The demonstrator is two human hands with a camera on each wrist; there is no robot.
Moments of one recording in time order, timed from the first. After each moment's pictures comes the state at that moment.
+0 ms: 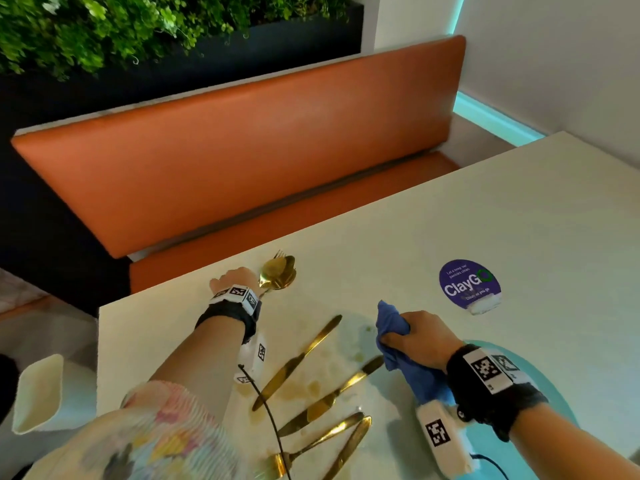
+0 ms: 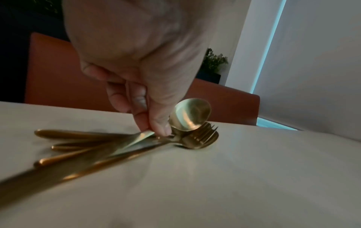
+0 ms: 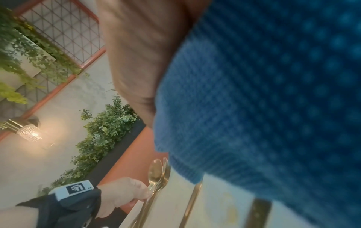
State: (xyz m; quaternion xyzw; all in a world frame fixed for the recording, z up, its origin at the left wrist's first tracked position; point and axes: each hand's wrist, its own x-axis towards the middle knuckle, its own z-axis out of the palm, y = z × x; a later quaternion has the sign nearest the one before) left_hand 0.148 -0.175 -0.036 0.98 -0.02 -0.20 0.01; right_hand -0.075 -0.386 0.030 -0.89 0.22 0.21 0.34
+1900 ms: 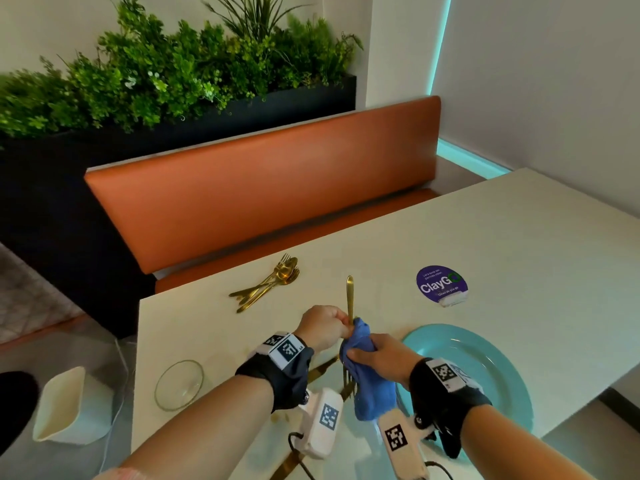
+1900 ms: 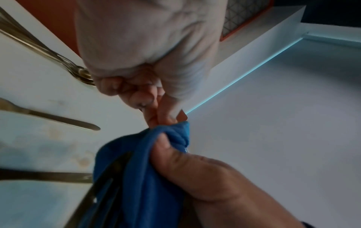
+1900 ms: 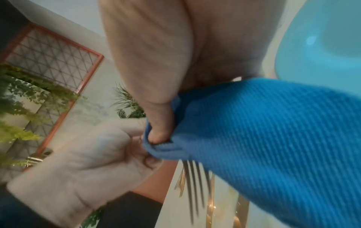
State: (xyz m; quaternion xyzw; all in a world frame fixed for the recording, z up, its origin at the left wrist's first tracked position) left_hand -0.060 -0.219 0.039 0.84 -0.12 -0.31 0.43; right_hand -0.156 -0.328 0.039 -0.83 0.20 0.19 0.49
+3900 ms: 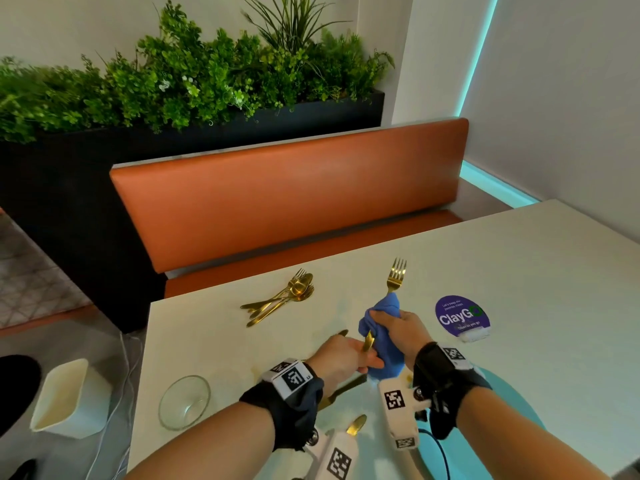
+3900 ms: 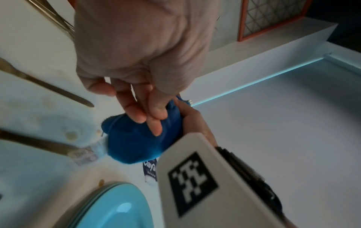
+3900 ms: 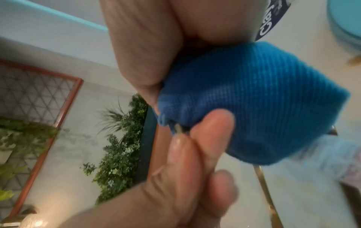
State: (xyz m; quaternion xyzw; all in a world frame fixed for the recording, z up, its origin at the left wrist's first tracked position) left_hand -0.058 -0.222 0.046 0.75 -0.07 -0.42 0.51; right_hand -0.079 -0.349 0.047 -0.71 0.34 0.01 0.62
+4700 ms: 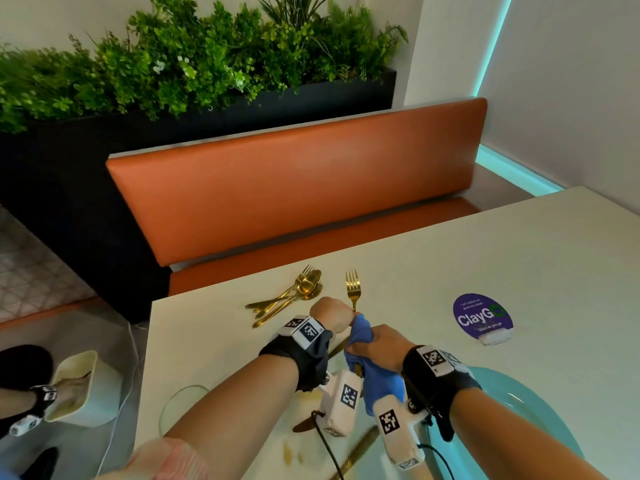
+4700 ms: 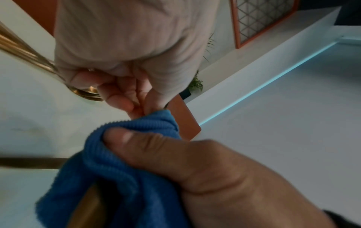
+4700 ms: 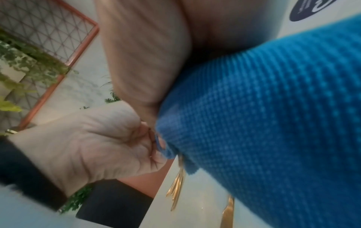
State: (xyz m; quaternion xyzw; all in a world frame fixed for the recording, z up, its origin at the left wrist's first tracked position) left_hand 0.041 -0.232 0.012 0.83 -0.01 -0.33 0.45; right_hand -0.049 -0.328 0.032 -0.86 0.17 0.24 0.40
